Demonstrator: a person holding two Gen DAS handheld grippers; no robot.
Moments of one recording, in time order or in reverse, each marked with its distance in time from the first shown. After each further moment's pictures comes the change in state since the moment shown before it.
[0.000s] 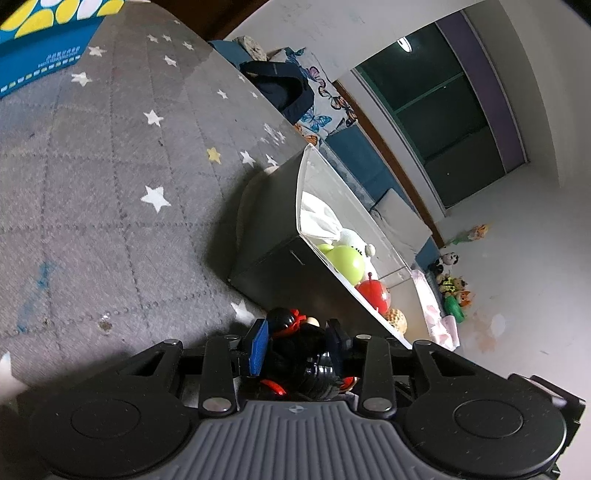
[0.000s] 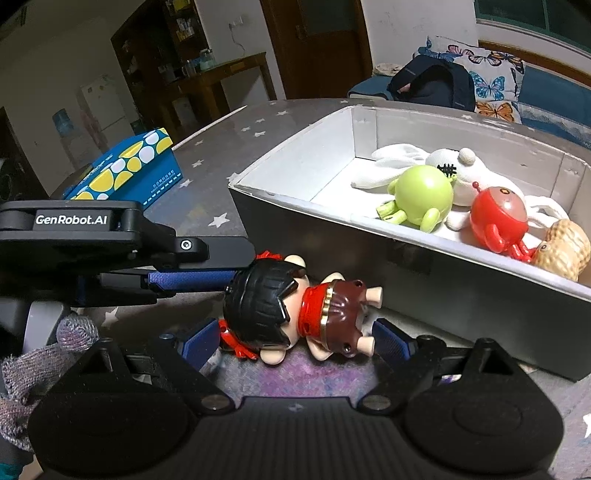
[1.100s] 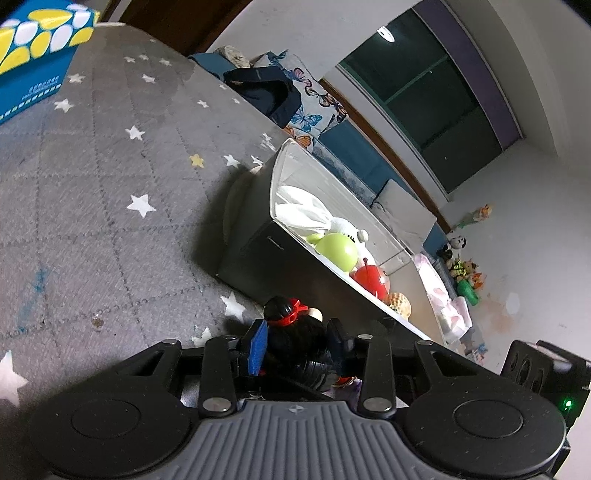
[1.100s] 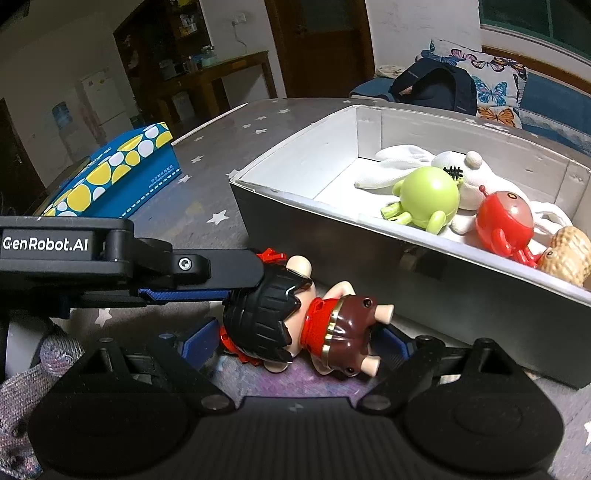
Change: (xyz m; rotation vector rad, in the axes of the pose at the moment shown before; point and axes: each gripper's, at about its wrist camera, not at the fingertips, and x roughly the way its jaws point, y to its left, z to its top) left arm -0.004 -0.024 -0.014 0.139 -0.019 0.057; right arm 0.003 0.003 -0.001 -0.033 -0.006 -0.013
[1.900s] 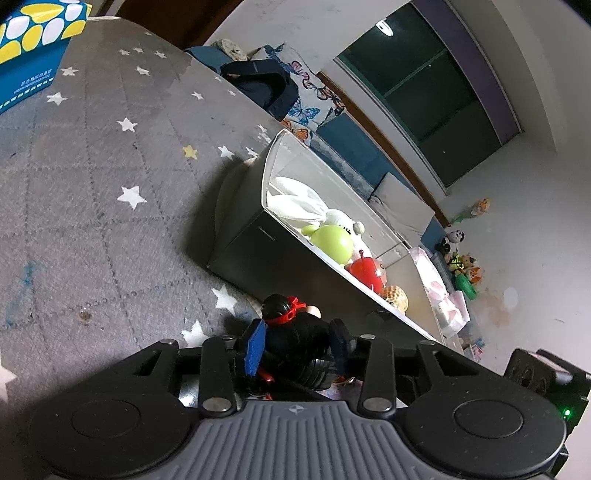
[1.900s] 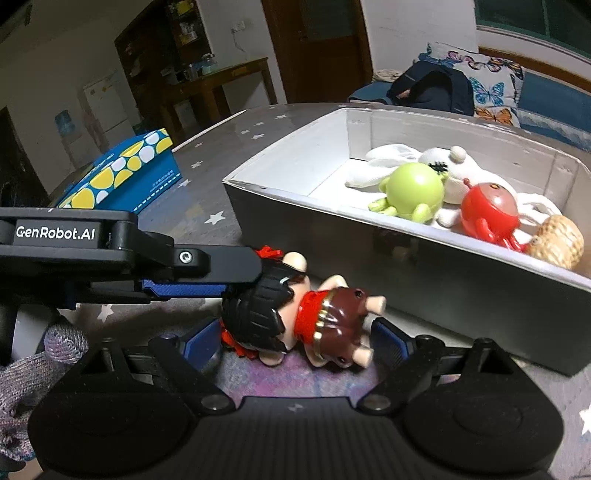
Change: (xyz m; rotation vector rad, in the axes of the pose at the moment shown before) left arm 0.006 0.000 -0.001 -0.030 0.028 -0.013; right arm -0.013 -0.014 -0.010 0.035 -0.022 0.017
